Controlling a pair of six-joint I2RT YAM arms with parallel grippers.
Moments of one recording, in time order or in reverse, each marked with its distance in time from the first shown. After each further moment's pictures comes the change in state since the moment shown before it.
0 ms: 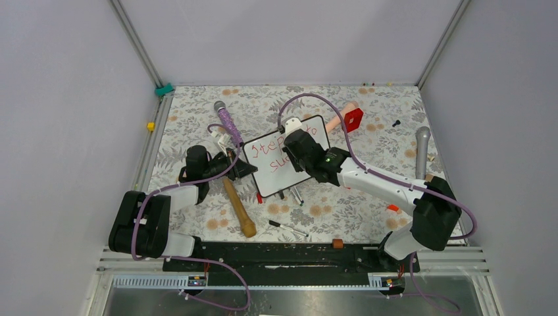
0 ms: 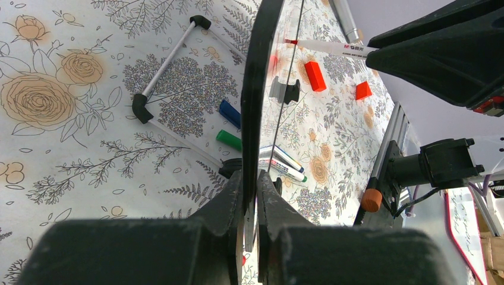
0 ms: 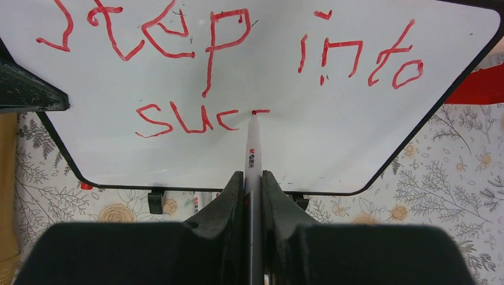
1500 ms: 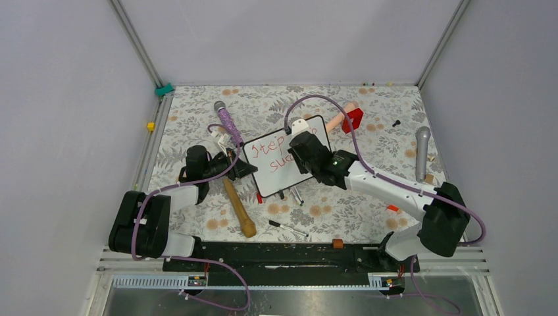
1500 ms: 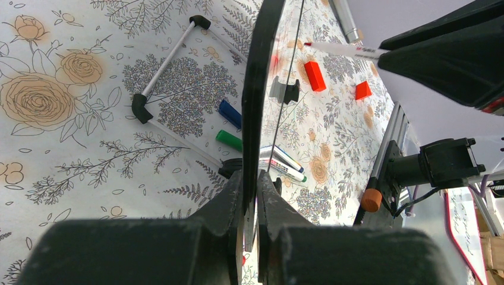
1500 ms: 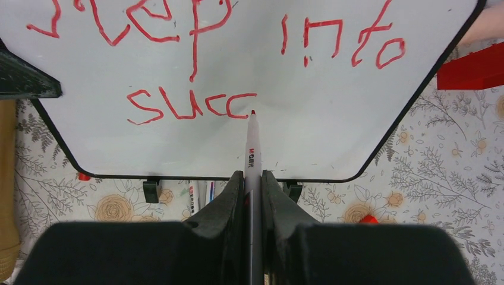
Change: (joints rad) left arm 0.000 0.000 0.000 -0.001 0.000 0.000; right arm -0.004 -0.052 -0.051 -0.011 0.003 0.018
